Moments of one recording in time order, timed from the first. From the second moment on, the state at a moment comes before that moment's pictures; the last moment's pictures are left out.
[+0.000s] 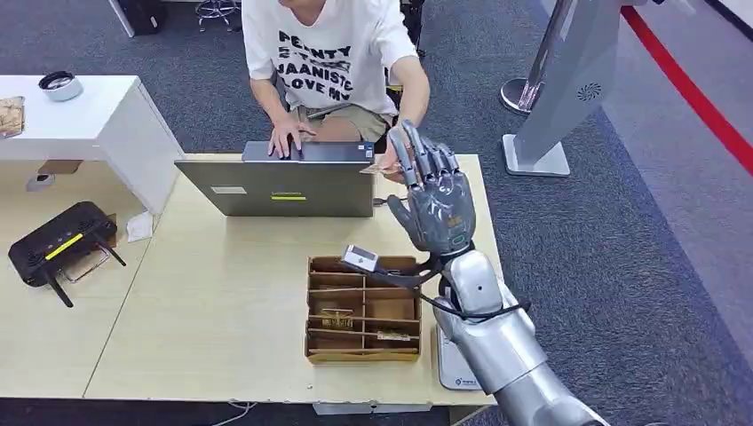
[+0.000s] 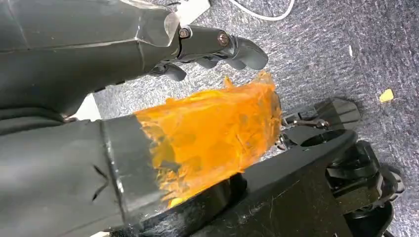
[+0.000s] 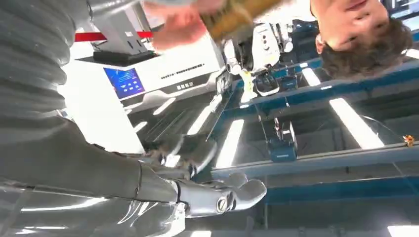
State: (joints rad) left arm -0.16 -0.22 1.09 -0.22 -1.45 -0.13 0.10; right arm -0.47 0.13 0.44 -1.23 1.43 -0.65 -0.03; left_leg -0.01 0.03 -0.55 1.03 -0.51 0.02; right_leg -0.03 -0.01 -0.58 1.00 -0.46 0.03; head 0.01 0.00
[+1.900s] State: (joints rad) left arm -0.12 -0.21 1.11 -0.22 -1.30 -0.09 0.06; right arm -0.04 0.05 0.63 -1.70 1.02 -0.62 -0.14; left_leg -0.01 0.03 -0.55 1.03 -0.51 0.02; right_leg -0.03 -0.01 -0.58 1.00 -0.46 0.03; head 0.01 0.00
